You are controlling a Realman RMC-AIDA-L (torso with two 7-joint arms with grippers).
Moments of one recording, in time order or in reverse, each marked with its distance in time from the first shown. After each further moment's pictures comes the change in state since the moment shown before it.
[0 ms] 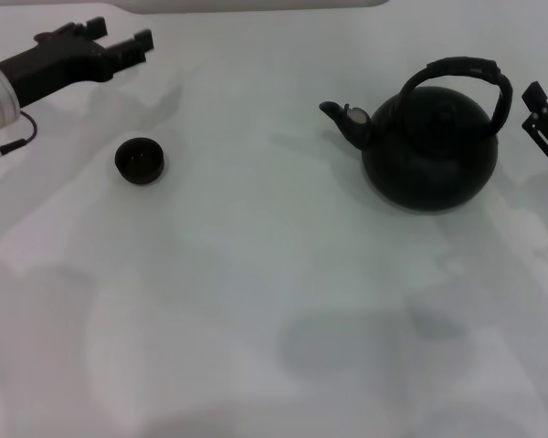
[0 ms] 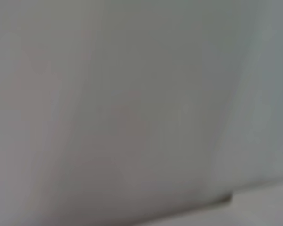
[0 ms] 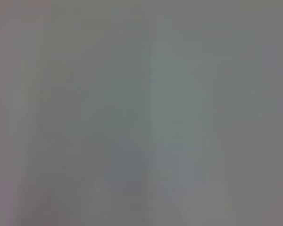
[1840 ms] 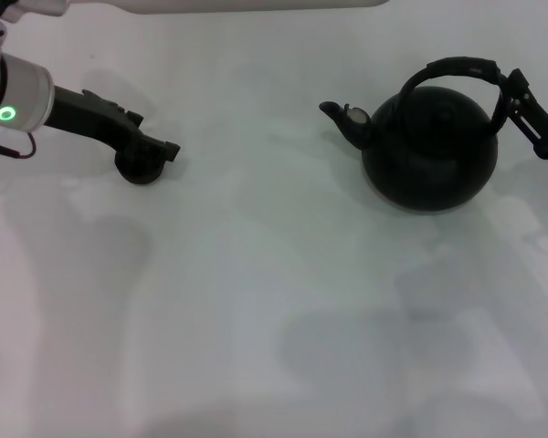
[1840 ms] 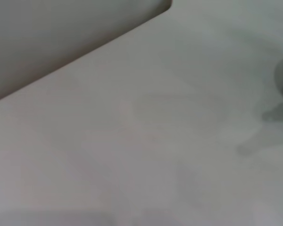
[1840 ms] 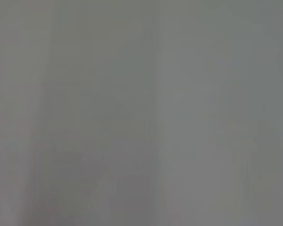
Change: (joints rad) left arm -0.282 -0.008 0.003 -0.165 0.805 0.051 -0.372; right arm 0.049 -0.003 0.000 0.000 0.000 0.050 -0.001
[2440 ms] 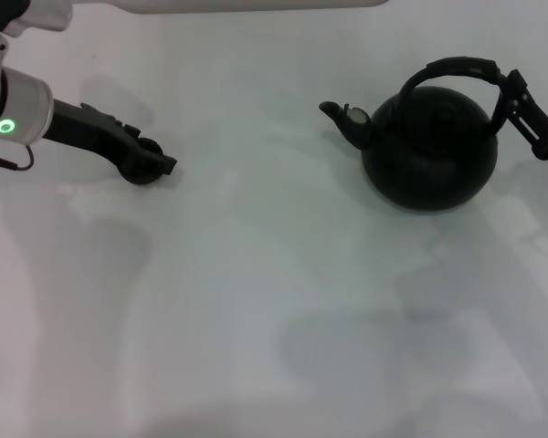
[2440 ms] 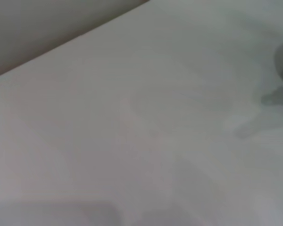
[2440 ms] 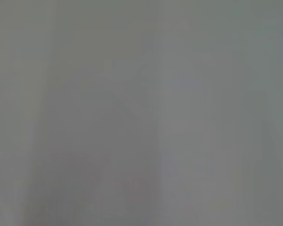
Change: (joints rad) left arm 0.014 -0.002 0.000 0.015 0.024 -0.013 -0.004; right arm -0.002 0.001 -0.002 -0.003 0.000 0.000 0.000
